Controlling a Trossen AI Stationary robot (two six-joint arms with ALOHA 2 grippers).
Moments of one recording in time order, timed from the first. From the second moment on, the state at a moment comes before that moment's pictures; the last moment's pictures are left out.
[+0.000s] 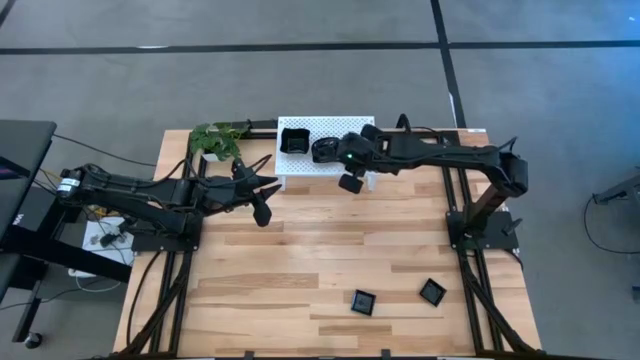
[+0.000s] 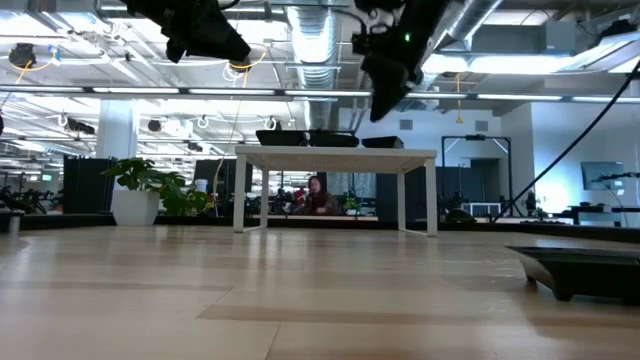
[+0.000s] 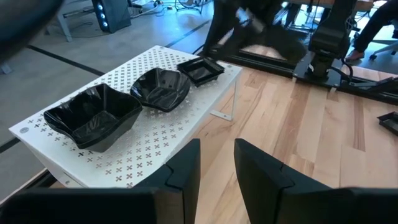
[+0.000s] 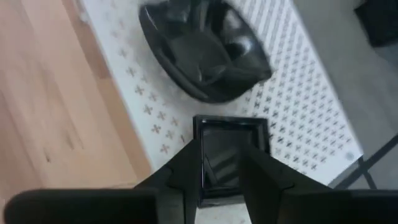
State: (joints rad) left arm -0.12 0.97 0.74 -0.15 -0.57 -0.19; right arm -0.24 1.63 1.45 -0.82 0.42 -0.01
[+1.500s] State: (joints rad) left arm -0.12 0.98 0.72 -0.13 -0.57 -0.25; right arm 0.45 1.77 1.13 -0.61 -0.13 0.94
